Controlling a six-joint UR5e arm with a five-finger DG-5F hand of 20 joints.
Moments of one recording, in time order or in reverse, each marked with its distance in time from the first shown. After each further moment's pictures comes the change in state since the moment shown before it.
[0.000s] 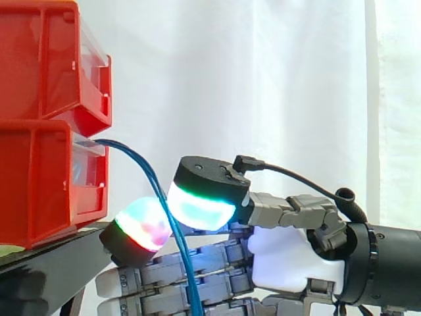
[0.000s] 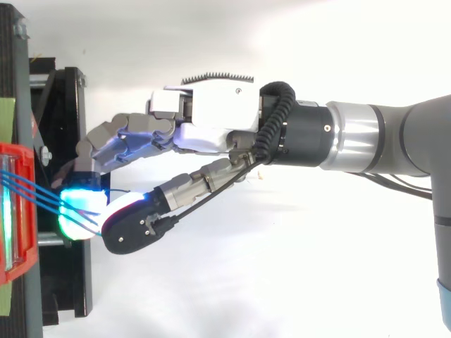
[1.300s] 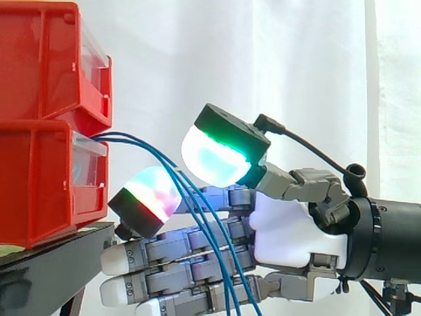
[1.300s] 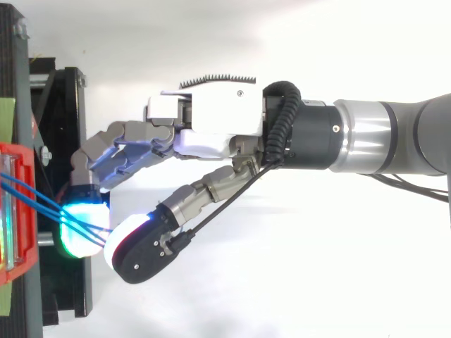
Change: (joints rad) arm 0.000 0.028 0.018 -0.068 -0.034 0.000
